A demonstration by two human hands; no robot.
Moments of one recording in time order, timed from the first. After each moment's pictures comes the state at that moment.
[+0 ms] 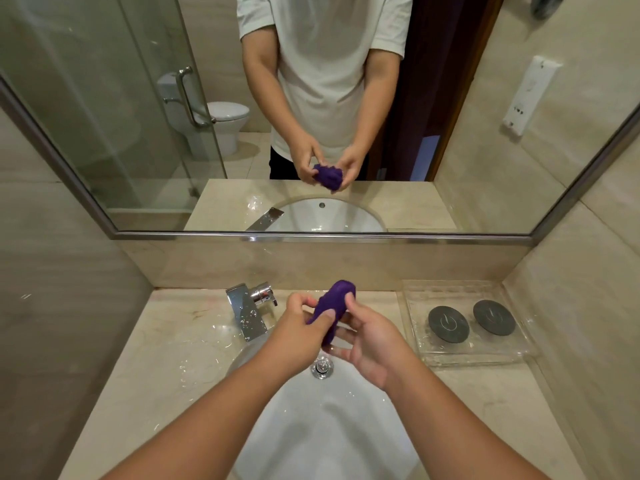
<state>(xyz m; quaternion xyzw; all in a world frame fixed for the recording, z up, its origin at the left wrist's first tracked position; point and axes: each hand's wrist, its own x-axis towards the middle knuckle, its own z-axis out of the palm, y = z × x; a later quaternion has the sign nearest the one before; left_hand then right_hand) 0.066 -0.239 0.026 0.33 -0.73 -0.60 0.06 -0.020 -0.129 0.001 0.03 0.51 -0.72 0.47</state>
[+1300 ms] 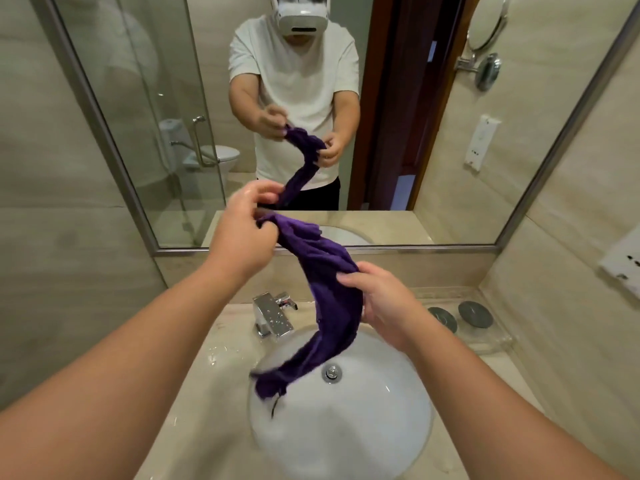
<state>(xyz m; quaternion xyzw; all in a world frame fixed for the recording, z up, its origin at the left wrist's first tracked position) 0.138 -0.339 0.183 0.14 -0.81 -0.44 0.36 0.062 -0.136 0.132 -0.15 0.63 -0.67 0.35</state>
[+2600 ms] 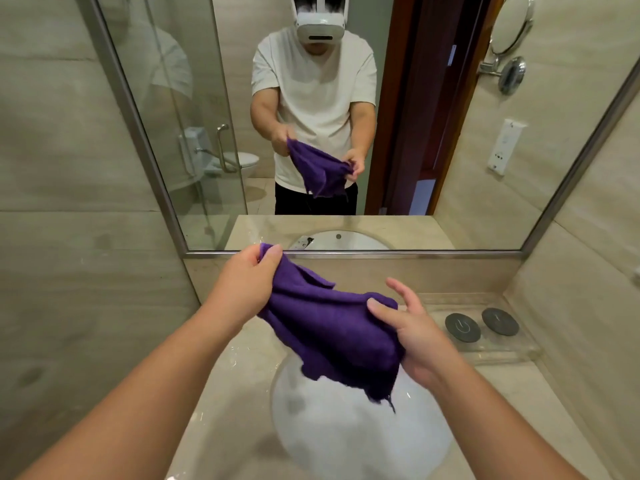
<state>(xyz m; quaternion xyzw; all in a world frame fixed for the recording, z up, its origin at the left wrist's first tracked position) 0.192 -0.337 0.159 0.29 -0.77 -0.51 0.24 0.080 -0.119 0.092 -0.05 0.57 -0.76 0.31</state>
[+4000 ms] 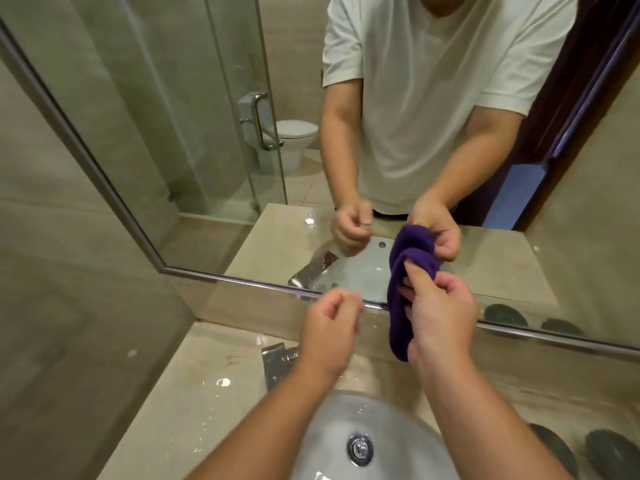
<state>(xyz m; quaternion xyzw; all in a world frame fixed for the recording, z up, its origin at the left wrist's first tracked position) -0.035 -0.324 0.044 0.30 -0.63 -0.64 0.33 -0.136 -0.251 0.071 0.05 0.59 -0.79 0.15</state>
